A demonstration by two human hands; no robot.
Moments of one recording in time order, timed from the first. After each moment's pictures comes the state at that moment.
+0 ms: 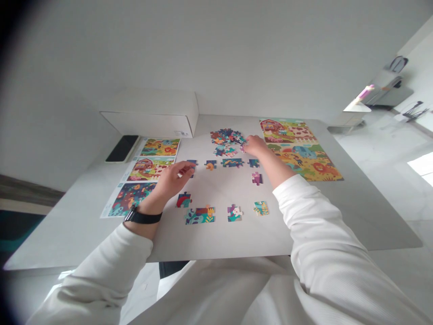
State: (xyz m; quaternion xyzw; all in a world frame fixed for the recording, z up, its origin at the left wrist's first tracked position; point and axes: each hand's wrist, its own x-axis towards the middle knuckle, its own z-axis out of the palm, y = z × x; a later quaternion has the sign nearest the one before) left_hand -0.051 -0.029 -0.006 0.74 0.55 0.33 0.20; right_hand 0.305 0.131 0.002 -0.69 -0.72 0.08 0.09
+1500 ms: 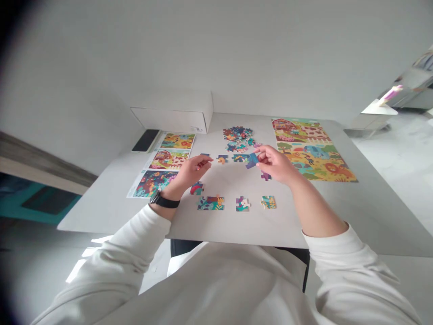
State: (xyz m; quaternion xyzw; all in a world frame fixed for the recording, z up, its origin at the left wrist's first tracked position) left_hand -0.033 -0.041 -0.006 0.73 0.51 0.38 0.24; right_hand 0.326 -0.025 0.038 -0.44 -0.72 0.40 0.36
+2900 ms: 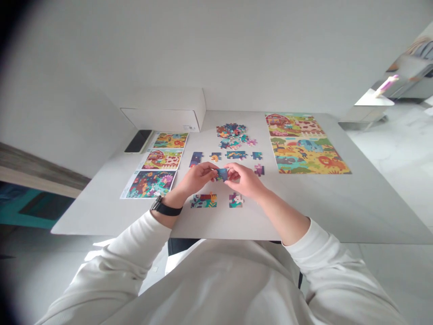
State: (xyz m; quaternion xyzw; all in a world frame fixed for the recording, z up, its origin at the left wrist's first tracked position) left_hand 0.013 -0.062 -0.014 0.67 0.44 0.38 0.47; right_hand 0.257 -0.071 -0.018 -0.38 -0.77 0.34 0.38
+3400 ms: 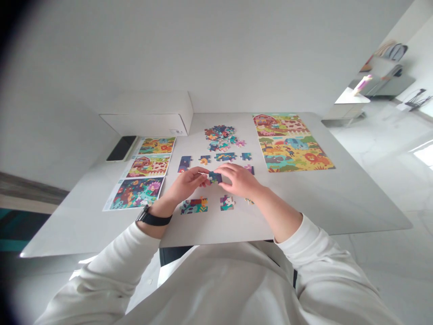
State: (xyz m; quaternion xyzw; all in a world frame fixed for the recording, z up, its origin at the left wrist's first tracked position) left_hand 0.015 -0.067 -0.011 0.66 0.44 0.36 0.49; right_hand 0.275 -0.067 0.006 -0.33 -0.88 0.15 0.30
